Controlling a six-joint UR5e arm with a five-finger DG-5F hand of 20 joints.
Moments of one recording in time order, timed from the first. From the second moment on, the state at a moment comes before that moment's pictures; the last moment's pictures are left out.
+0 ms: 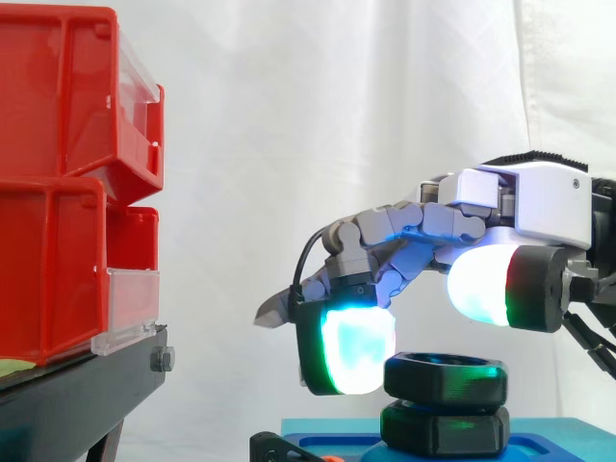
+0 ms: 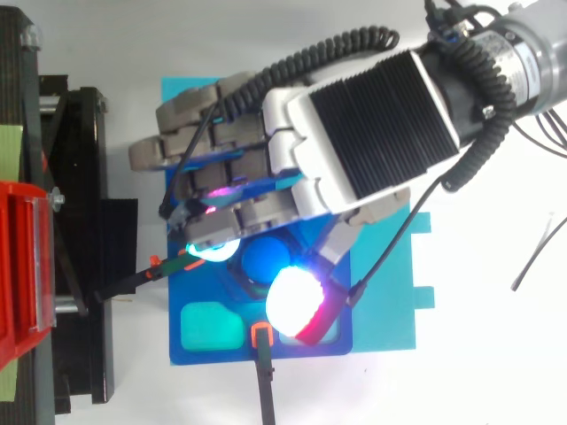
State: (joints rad) arm -0.07 -2.33 -1.16 -2.63 -2.11 -1.44
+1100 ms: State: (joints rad) arm -0.05 -2.33 -1.09 -2.60 -2.14 -1.42
